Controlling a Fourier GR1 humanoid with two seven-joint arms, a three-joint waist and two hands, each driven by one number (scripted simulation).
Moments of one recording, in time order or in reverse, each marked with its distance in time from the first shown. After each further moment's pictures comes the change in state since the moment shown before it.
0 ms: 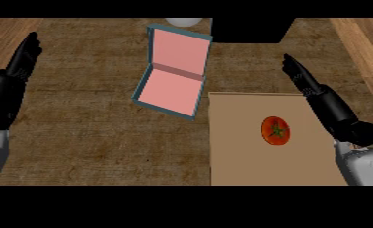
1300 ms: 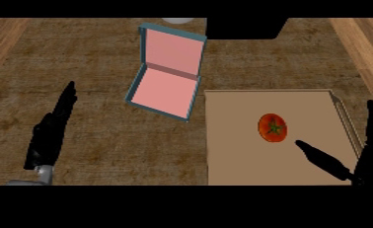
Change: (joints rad) left arm 0.206 -0.203 -0.098 0.011 -0.054 0.117 0.092; right arm 0.411 0.167 -0.143 -0.198 0.668 -0.762 0.221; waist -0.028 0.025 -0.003
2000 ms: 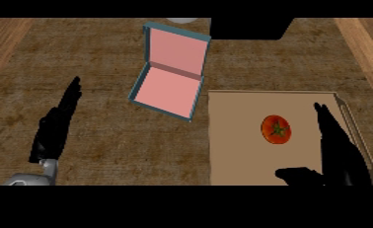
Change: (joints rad) left arm -0.040 -0.019 0.003 0.014 -0.017 -0.022 0.022; right arm -0.077 -0.043 0.246 -0.251 0.297 0.568 0.792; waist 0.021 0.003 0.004
